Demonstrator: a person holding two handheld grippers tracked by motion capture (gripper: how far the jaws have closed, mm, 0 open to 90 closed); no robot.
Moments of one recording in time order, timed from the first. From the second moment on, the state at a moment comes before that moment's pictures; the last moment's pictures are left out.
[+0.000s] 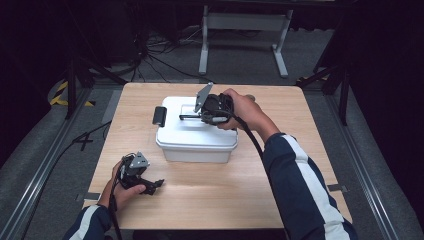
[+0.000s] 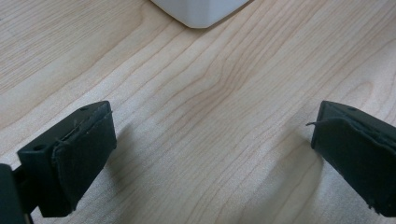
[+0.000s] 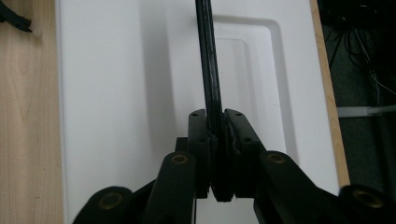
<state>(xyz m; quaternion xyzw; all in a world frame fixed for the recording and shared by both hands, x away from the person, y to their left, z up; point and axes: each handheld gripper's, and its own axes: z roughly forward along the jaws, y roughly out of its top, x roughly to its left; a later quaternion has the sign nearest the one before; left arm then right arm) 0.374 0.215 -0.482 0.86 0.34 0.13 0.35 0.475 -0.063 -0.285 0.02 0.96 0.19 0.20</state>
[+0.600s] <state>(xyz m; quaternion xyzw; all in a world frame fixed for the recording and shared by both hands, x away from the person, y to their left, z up) 0.374 0.215 -0.482 0.86 0.34 0.13 0.35 0.470 -0.060 -0.278 0.01 0.96 0.19 0.22</state>
